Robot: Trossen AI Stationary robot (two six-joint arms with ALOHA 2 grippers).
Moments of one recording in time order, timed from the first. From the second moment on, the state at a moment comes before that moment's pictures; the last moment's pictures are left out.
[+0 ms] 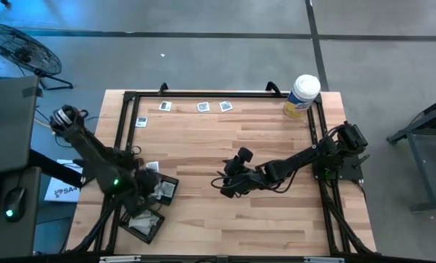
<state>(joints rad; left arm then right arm) -0.86 1.26 0.83 -1.08 -0.56 -1.17 0.33 1.77 1.10 -0.04 0.68 0.42</state>
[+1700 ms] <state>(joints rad) 0.63 1.20 0.24 -0.12 -0.77 -0.92 0.36 1.77 1.10 -0.04 0.68 0.42</state>
